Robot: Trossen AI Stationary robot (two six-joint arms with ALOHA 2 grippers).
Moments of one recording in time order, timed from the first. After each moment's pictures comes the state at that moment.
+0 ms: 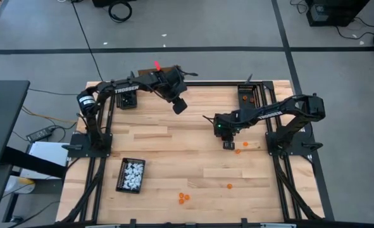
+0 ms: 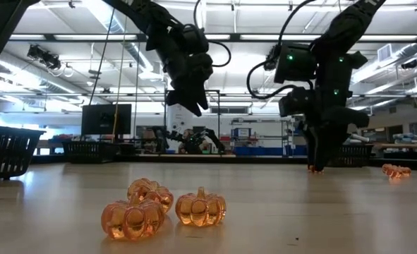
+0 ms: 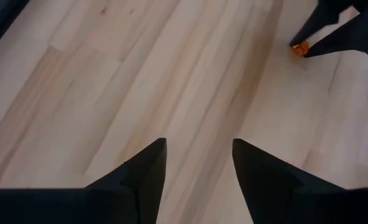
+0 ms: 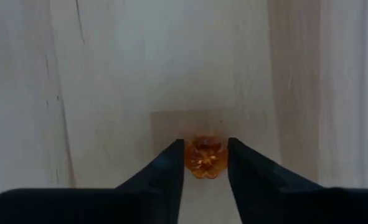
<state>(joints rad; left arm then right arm) 0.49 1.83 1.51 -0.72 0.25 -0.08 -0.16 1.55 0.75 -0.49 -0.01 -0.08</state>
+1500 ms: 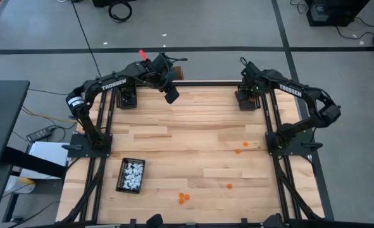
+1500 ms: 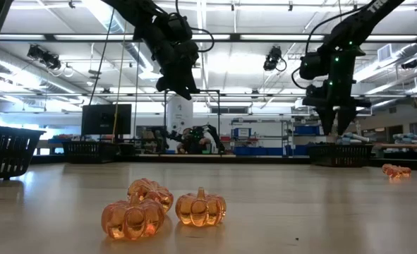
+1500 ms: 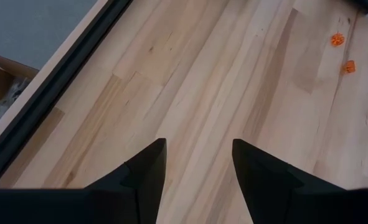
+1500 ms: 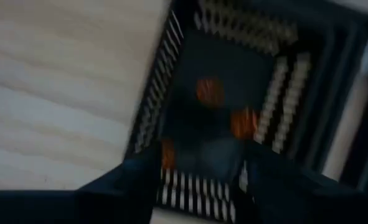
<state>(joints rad) 0.60 1.71 1.51 -0.75 0.25 -0.01 -0.95 1.37 0.93 -0.83 0.11 0.31</state>
